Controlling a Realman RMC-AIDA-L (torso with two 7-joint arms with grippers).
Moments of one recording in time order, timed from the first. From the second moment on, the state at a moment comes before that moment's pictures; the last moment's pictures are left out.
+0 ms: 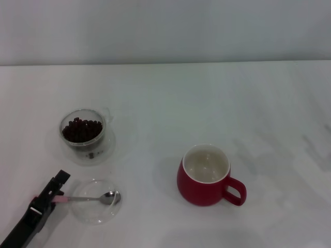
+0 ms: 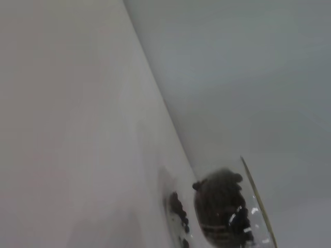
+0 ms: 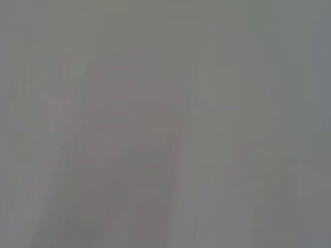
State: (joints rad) left arm -0.32 -2.11 1.06 -0.24 0.82 1.43 -1.40; right arm 0.21 2.01 -0.26 -0.13 -1.46 -1.68 0.33
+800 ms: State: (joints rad) left arm -0.31 -2.11 0.97 -0.28 0.90 1.50 -1.31; right arm 0.19 2.01 -0.27 -0.12 -1.47 -1.68 0.33
